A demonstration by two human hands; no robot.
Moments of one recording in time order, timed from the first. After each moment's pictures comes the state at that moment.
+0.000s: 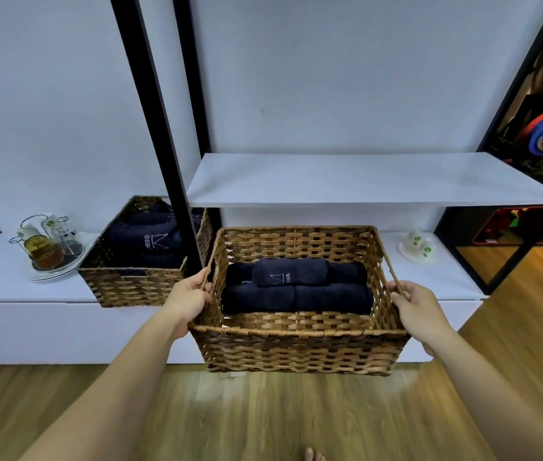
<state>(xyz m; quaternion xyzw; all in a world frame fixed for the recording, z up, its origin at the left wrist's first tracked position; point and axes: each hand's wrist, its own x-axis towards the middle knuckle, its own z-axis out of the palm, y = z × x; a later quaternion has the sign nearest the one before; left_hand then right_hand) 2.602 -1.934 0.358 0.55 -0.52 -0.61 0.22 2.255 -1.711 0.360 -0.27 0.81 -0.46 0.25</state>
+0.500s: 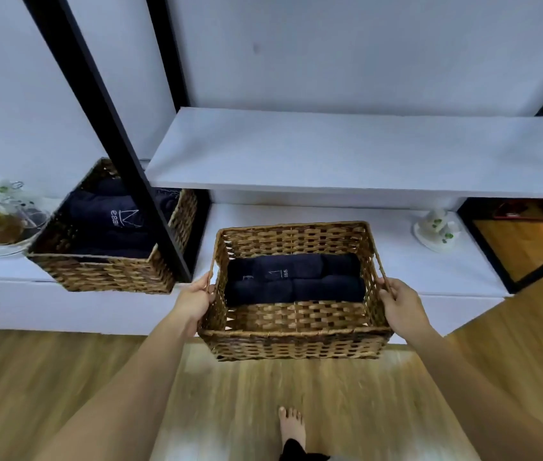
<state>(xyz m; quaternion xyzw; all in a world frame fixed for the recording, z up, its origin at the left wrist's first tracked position) 2.509 -2.006 0.249 0.61 -0.40 -0.65 0.21 2.168 -1.810 0.260 -0.28 0.84 -0.37 0.27</state>
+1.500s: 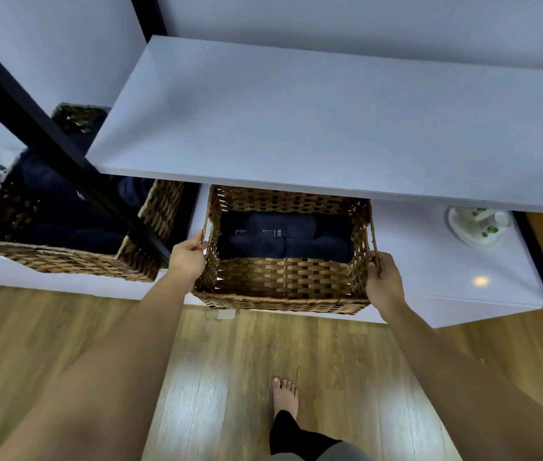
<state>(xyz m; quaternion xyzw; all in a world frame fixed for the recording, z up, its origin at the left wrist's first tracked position) 2.446 -2.133 0.196 0.68 -0.42 -0.56 0.22 2.127 -1.948 0.181 -0.24 0.87 -0.32 0.30</state>
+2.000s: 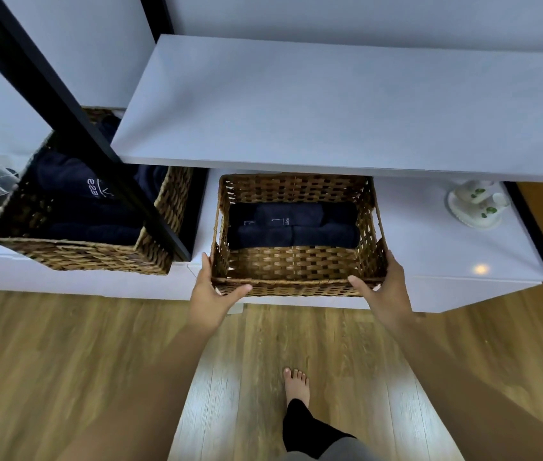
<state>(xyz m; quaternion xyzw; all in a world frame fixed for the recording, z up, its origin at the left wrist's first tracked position) 2.490 -2.033 0.175 0.58 -0.56 -0.55 0.21 2.167 -1.890 0.168 -0.30 0.83 -0.35 0.29</state>
